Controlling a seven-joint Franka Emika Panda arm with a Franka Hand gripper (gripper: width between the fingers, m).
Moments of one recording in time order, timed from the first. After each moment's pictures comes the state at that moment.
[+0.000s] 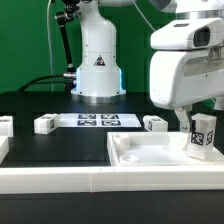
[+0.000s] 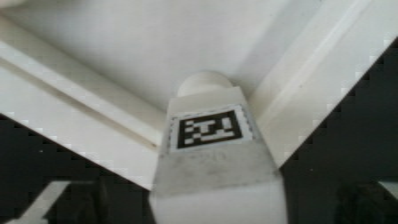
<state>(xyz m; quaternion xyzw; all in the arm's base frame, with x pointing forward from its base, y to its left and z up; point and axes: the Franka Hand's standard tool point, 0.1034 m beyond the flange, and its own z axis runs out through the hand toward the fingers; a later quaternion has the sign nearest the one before) 0.627 0.120 0.083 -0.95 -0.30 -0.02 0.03</state>
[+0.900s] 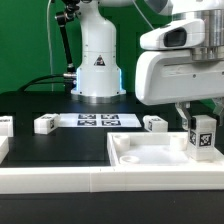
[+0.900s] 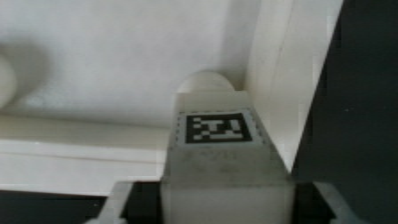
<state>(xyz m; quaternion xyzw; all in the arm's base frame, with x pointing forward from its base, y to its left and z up) 0.630 0.117 0.082 -1.00 -0.04 -0.03 0.04</state>
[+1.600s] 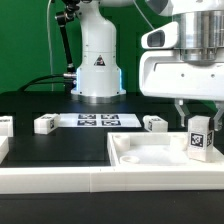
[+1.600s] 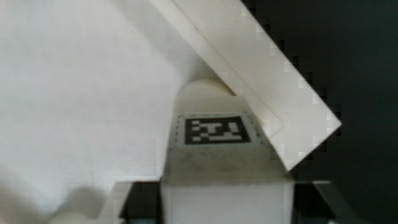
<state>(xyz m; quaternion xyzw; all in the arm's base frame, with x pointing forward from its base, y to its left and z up) 0.629 0.117 0.081 -0.93 0.38 -0.02 0.04</state>
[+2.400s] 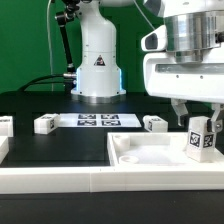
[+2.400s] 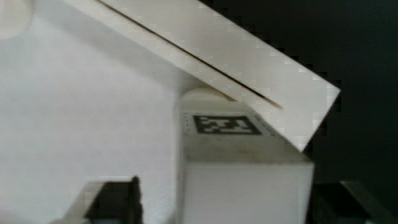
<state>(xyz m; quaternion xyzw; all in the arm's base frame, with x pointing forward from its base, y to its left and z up) 0.628 0.113 0.080 -0.88 0.47 0.00 0.07</state>
